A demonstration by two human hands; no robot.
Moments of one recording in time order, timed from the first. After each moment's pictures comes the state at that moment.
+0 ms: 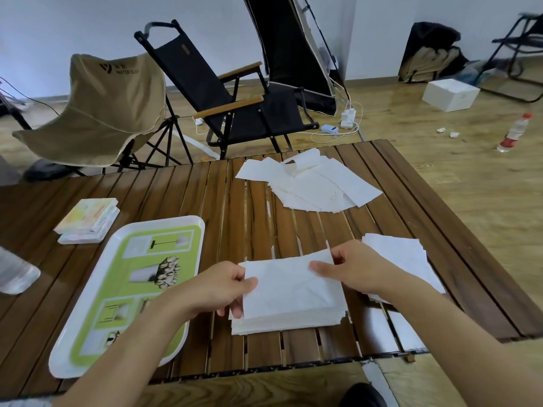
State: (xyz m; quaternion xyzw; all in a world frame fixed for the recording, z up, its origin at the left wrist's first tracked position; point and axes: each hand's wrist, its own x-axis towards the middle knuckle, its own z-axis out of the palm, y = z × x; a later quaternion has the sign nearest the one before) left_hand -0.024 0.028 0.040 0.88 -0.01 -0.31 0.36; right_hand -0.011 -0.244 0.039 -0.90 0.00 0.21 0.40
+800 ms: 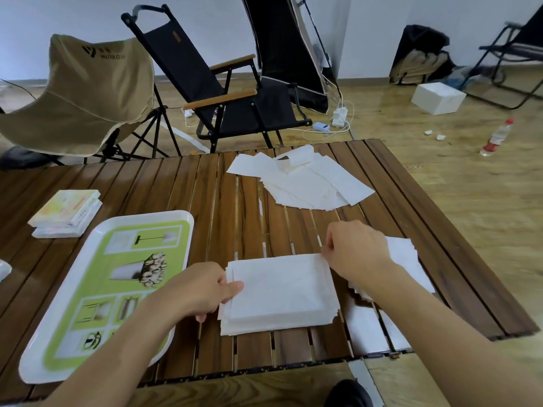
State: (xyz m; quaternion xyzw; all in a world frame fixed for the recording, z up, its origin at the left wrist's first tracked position) left_hand -0.018 0.033 0.030 0.95 0.00 -0.28 0.14; right_hand 0.004 -0.229 0.052 -1.00 0.02 0.04 0.04
